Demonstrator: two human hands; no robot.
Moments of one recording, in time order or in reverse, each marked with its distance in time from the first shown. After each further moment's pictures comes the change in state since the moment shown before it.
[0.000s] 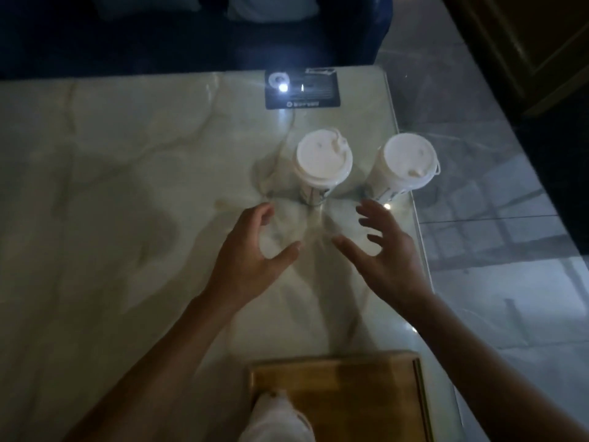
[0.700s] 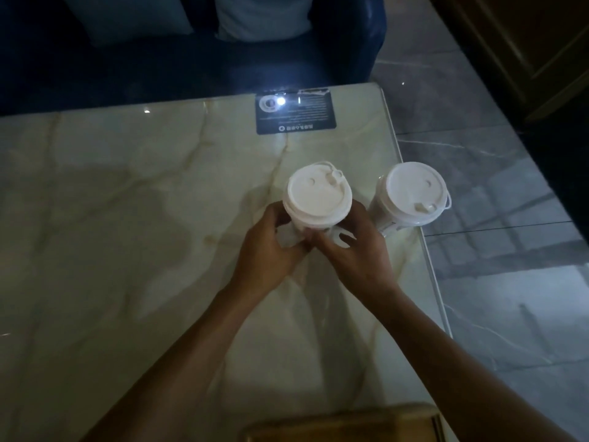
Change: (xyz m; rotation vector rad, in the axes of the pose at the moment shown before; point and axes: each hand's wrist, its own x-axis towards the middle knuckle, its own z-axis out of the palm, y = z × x) left_hand 0.081 0.004 0.039 -0.092 -0.001 -0.044; right_hand 0.072 0.000 0.043 0.241 0.068 0.029
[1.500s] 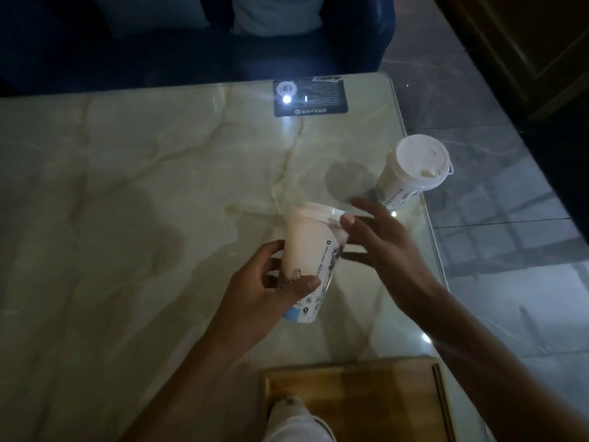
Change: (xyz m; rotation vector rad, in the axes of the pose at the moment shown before) left_hand -0.128 0.002 -0.055 -0.287 -0.198 -0.223; right_hand -0.071 -0.048 -0.027 0.168 -0.180 0.246
